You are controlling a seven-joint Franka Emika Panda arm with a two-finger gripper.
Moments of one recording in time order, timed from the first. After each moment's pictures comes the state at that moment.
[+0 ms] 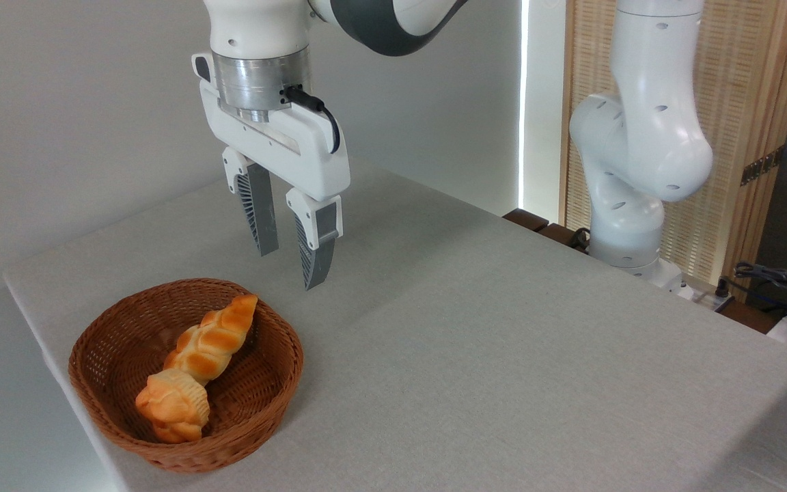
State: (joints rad) arm -0.35 -0.07 0.25 -1.82 -0.09 1.83 0.64
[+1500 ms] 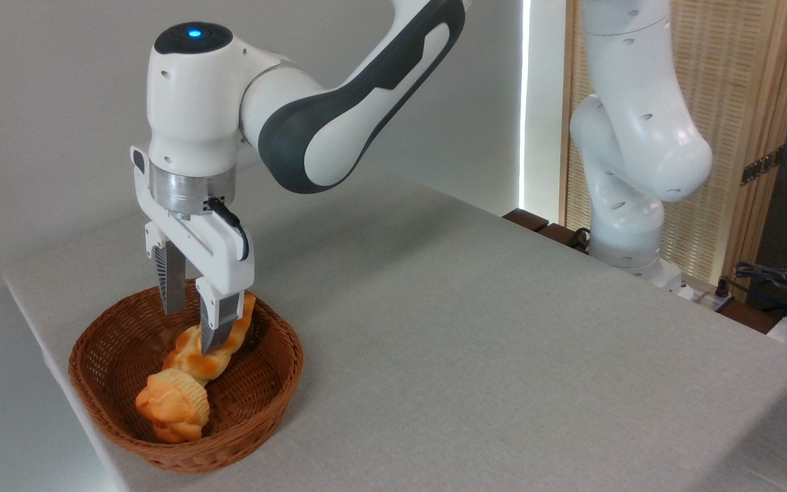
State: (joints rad) arm -0.36 0.20 0.14 -1.82 -0.28 2.28 0.63
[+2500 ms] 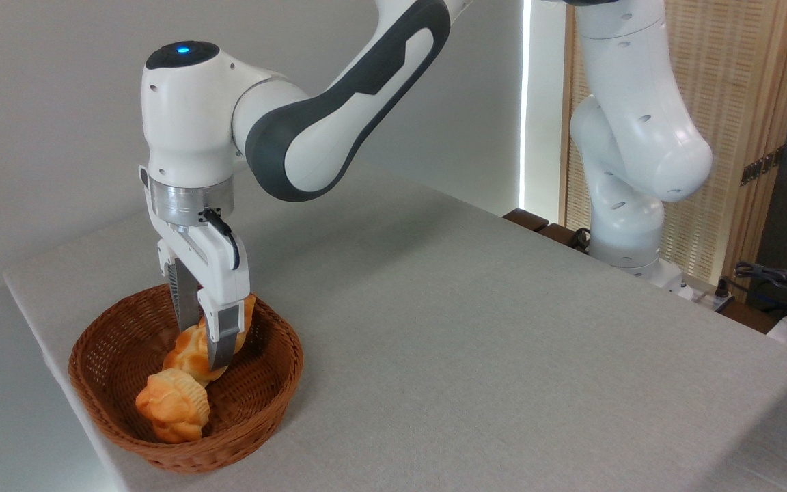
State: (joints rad) arm -0.37 0.23 0.12 -1.82 -0.15 2.28 0.63
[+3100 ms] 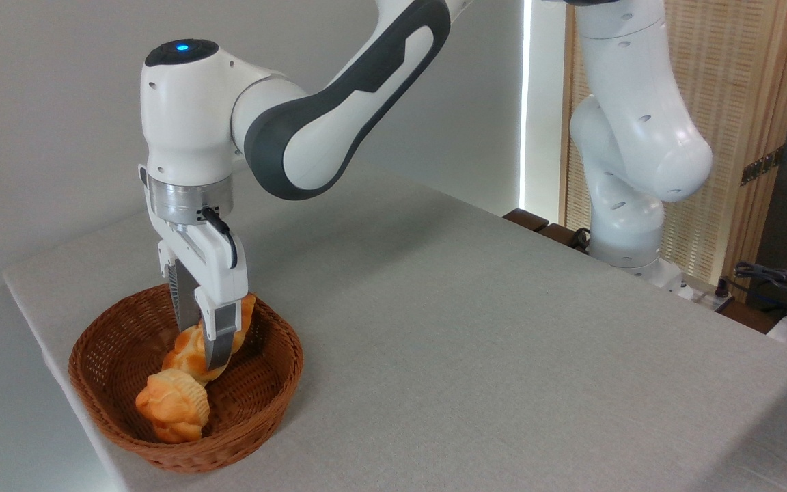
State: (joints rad) arm -0.36 0.23 0.12 -1.82 -0.14 2.28 0.64
